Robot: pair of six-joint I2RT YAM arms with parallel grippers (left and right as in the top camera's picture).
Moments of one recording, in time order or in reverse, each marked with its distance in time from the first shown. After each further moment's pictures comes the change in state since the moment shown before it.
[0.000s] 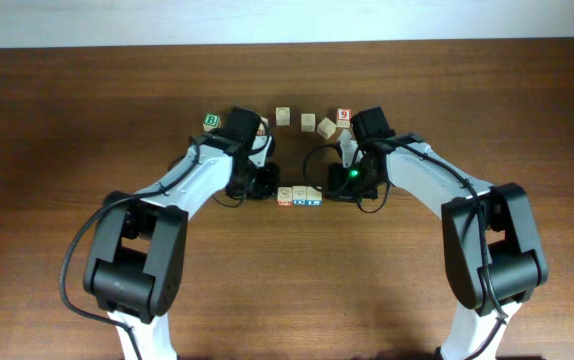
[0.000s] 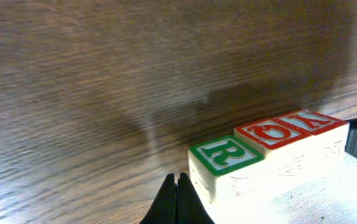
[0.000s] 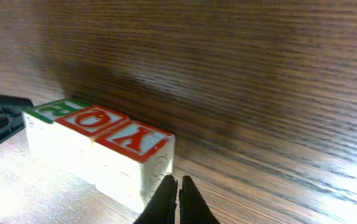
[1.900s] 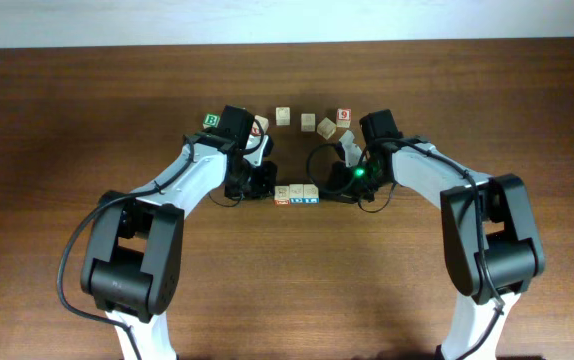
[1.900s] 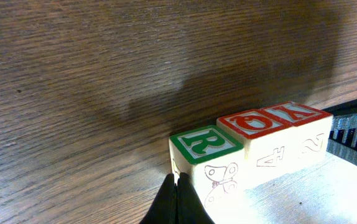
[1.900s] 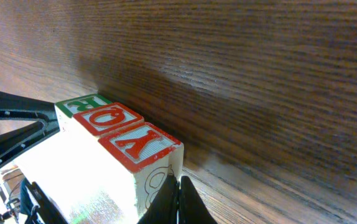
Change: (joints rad) left arm 0.017 0.000 0.000 -0.015 0.077 -0.003; right arm -0.049 0.054 -0.021 0.072 -0.209 -0.004
